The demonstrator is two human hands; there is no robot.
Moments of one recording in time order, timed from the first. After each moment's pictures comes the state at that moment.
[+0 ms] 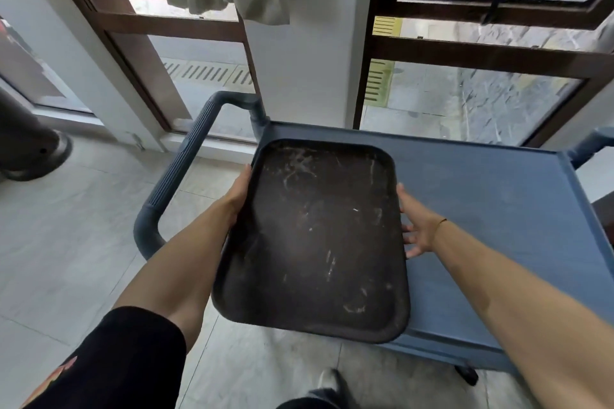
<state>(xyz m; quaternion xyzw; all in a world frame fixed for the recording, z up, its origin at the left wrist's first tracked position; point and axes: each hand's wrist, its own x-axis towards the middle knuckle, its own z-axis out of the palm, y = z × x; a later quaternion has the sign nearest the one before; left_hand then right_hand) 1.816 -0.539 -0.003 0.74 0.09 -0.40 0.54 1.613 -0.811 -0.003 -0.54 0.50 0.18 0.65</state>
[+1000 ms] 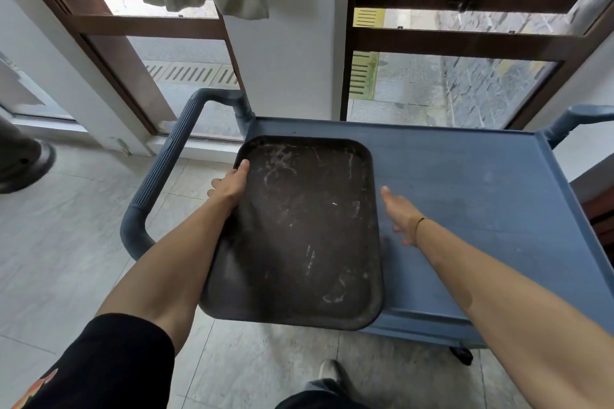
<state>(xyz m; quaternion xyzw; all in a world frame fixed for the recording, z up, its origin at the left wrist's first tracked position) 1.824 -0.548 -0.018 0.90 0.07 -0.25 0.34 1.606 -0.801 -0.025 -0.70 0.49 0.10 0.52</state>
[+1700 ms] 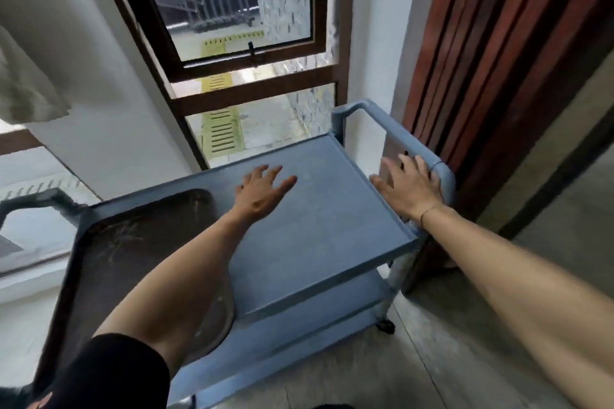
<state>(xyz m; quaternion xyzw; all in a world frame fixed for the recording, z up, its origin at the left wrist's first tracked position) 1.560 -0.831 0.047 0.84 -0.50 -0.15 0.17 1.282 -0.954 0.062 -0.84 0.53 -0.08 0.10</state>
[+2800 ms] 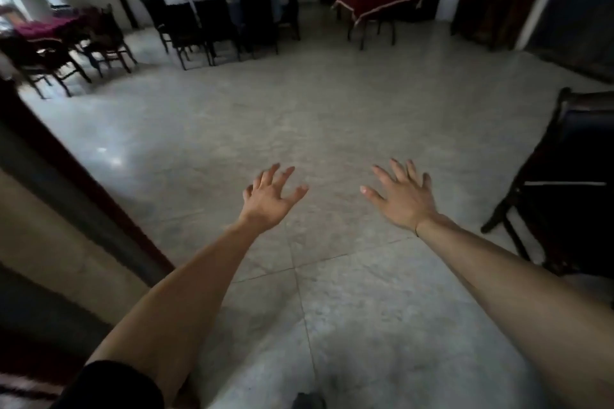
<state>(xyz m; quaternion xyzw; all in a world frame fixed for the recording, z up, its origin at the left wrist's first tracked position) 0.776 -0.972 0.066 0.24 -0.94 -0.21 0.08 0.637 -0.729 0.072 -0.29 0.95 -0.10 0.03</state>
